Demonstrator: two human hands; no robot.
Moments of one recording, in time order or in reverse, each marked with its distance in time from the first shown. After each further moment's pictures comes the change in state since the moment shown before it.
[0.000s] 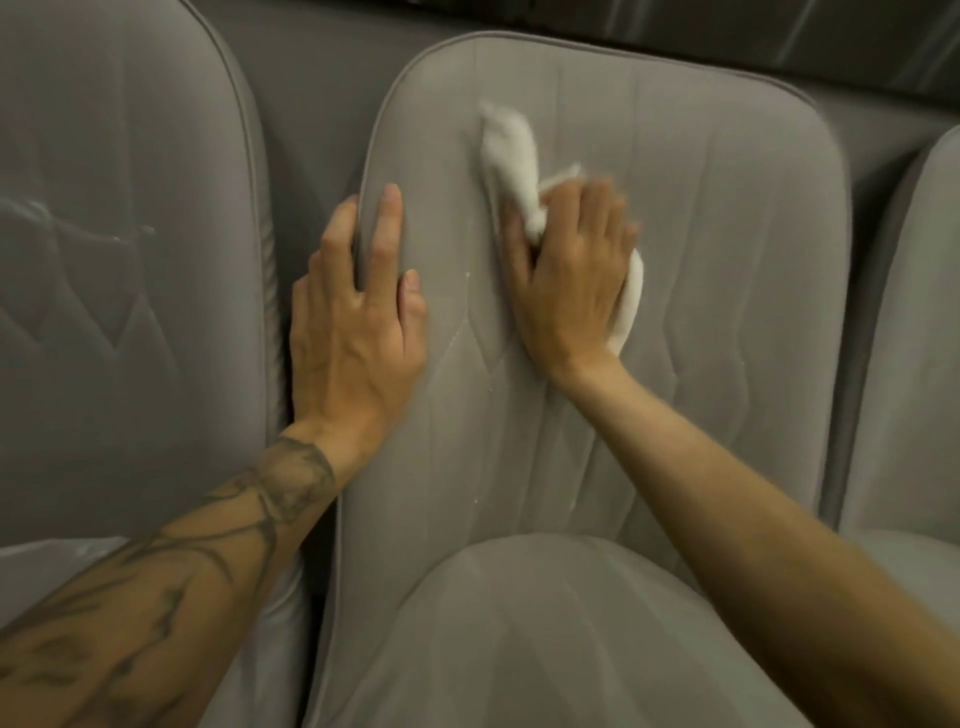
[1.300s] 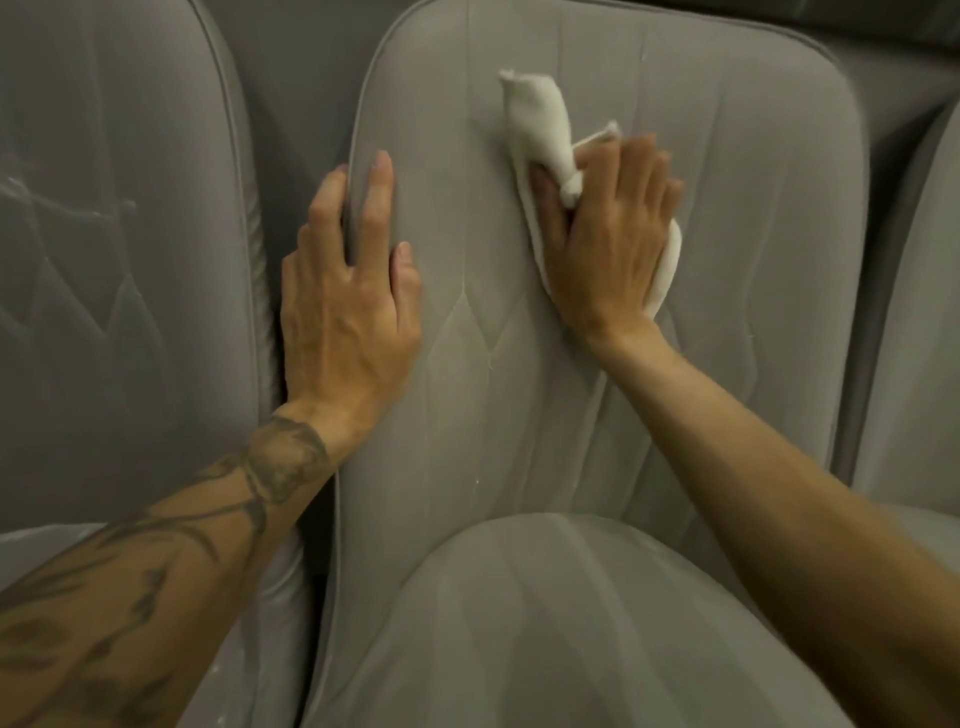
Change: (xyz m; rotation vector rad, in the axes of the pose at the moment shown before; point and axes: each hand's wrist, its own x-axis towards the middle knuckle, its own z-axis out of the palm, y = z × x) left_hand 0.001 -0.001 -0.001 -0.005 -0.019 -0.011; right_hand 0.005 0.034 0.007 -0.038 0.047 -0.050
